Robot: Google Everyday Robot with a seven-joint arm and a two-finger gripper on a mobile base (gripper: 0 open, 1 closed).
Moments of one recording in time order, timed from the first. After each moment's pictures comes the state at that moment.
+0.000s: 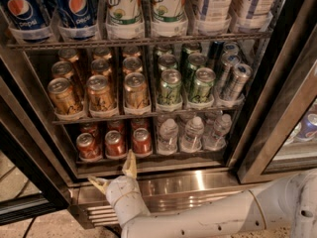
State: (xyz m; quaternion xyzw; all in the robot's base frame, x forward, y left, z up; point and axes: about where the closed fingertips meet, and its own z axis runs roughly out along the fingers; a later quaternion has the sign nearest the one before) arm 0.514 0.141 0.609 -0.25 0.71 0.08 0.66
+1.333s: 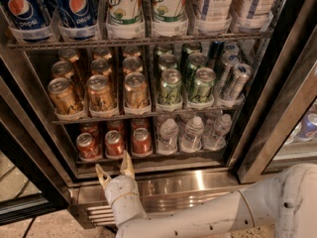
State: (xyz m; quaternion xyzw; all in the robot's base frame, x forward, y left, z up) arm 0.524 0.137 0.607 -0.21 0.70 0.05 0.68
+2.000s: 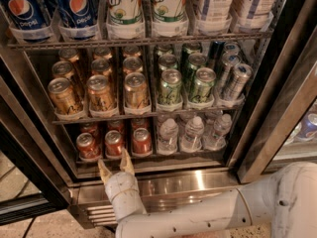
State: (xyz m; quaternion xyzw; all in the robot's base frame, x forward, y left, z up) arm 0.537 0.138 0.606 -0.21 0.69 0.05 0.69
